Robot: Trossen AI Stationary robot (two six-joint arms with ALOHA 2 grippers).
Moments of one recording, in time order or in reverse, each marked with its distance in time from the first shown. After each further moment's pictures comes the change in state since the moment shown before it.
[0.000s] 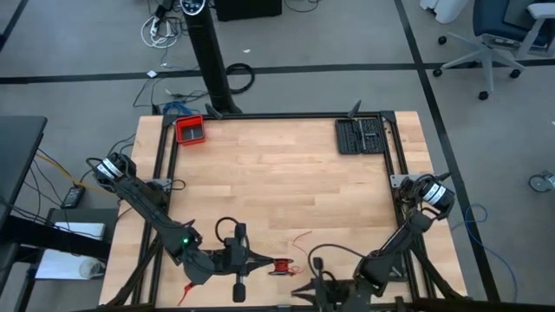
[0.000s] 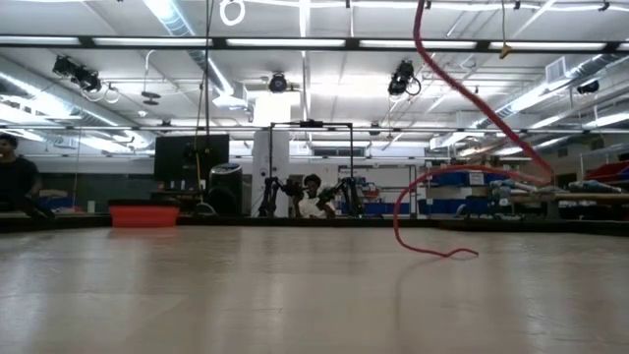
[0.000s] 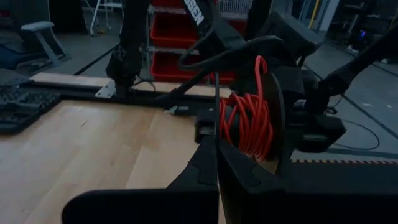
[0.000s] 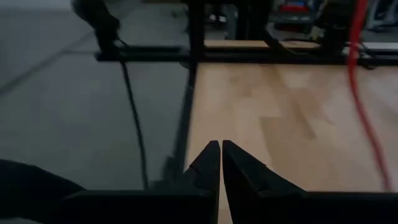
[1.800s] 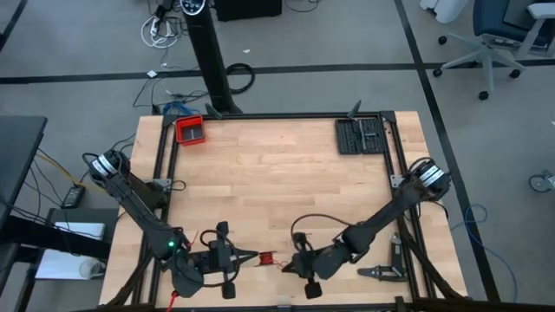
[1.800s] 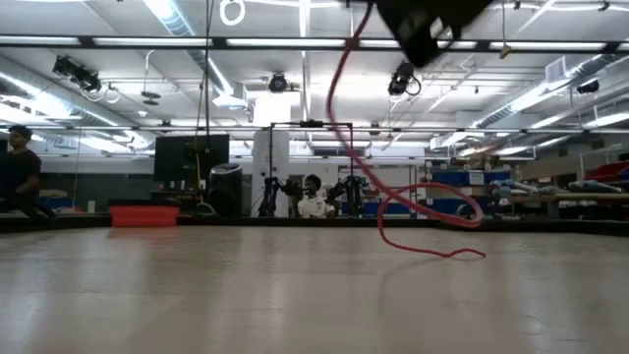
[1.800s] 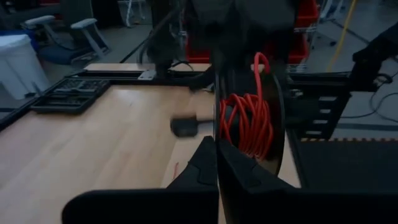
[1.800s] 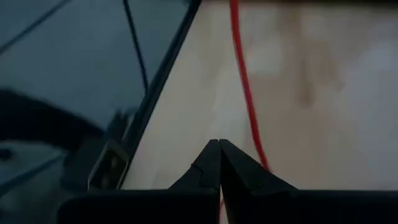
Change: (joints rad) left arm -0.086 -0.059 0.000 -0.283 -0.207 -0.086; right arm -0.257 -0.095 -0.083 -0.181 -0.469 -0.059
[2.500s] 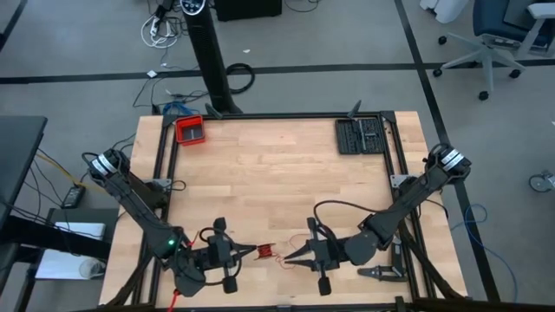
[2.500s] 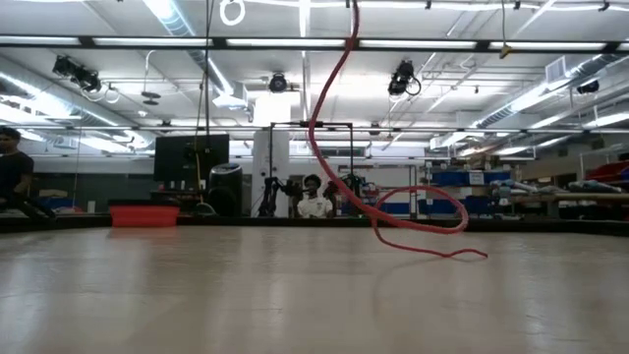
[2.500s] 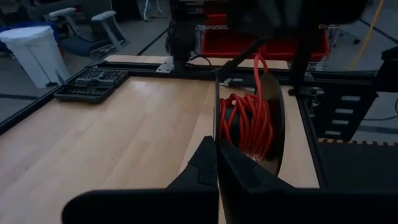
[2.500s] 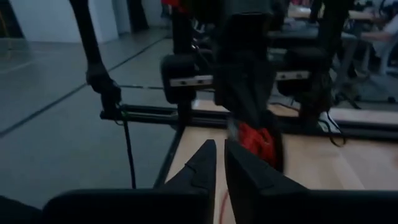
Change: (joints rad) left arm 0.004 -0.010 0.000 -0.090 -0.055 -0.091; right arm 0.036 -0.258 0.000 0.155 0.202 -0.181
